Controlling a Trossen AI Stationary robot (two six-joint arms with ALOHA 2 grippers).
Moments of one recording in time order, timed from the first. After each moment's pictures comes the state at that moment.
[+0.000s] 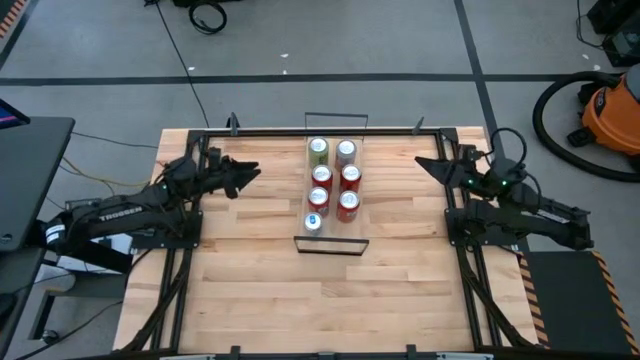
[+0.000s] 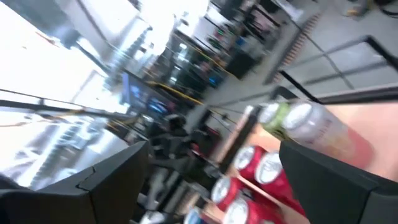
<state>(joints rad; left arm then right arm) 0.44 0.55 0.26 0.30 0.12 -0.70 -0.32 0.15 0.38 -0.12 0.09 0.94</state>
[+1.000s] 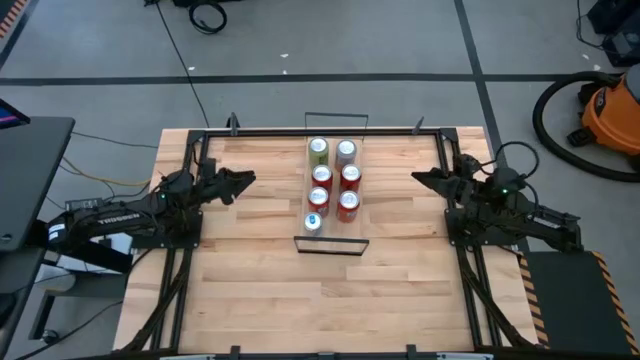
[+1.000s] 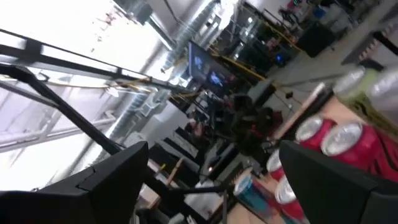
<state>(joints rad) 0.33 0.38 0.12 0.31 -0.06 -0.83 -0.32 0.00 0.21 0.08 -0.18 0.96</state>
